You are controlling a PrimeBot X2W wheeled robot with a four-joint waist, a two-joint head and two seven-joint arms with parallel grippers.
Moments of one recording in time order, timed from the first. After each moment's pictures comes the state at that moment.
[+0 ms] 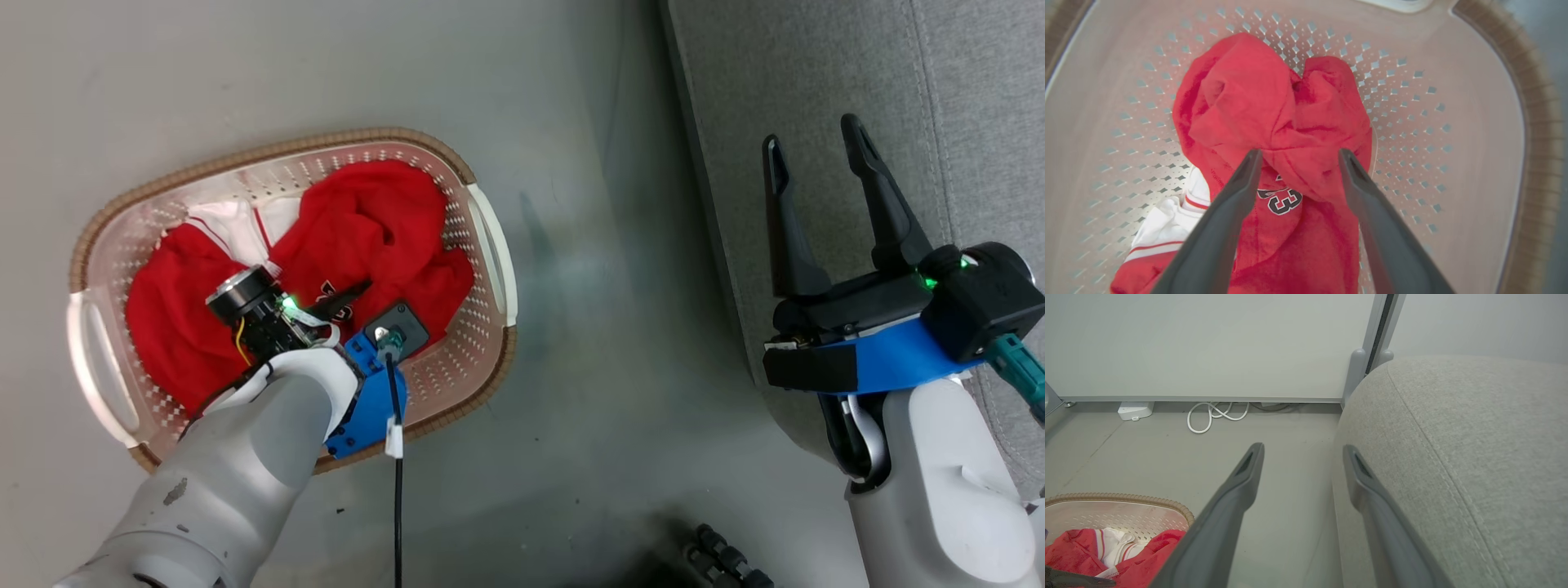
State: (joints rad) left arm -0.90 0.14 -1.06 1.27 -0.14 -0.13 -0.19; right arm -0.43 -0.05 0.07 0.10 0.09 0.13 -0.26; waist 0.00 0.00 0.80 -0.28
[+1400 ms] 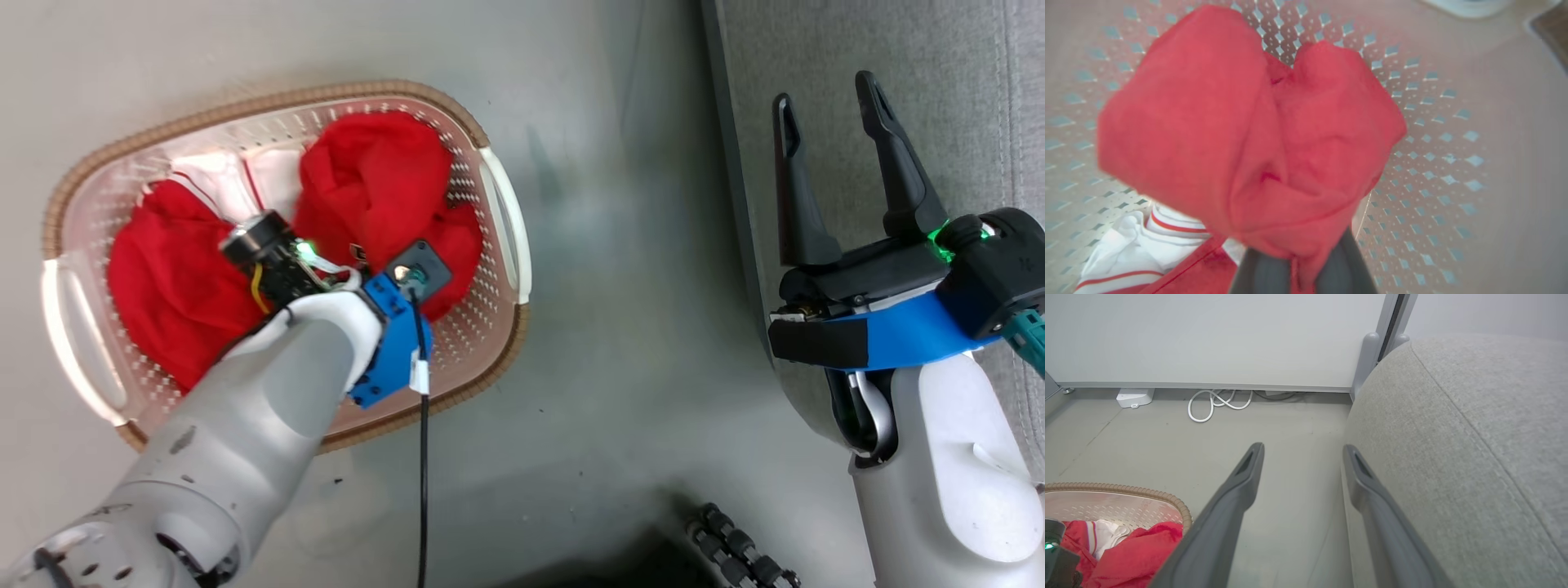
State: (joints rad) left arm -1.03 0.14 -1.28 1.23 -0.41 -0.13 -0.07; right arm -0.49 -0.05 0.06 0.08 0.09 0.13 -0.26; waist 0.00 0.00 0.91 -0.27
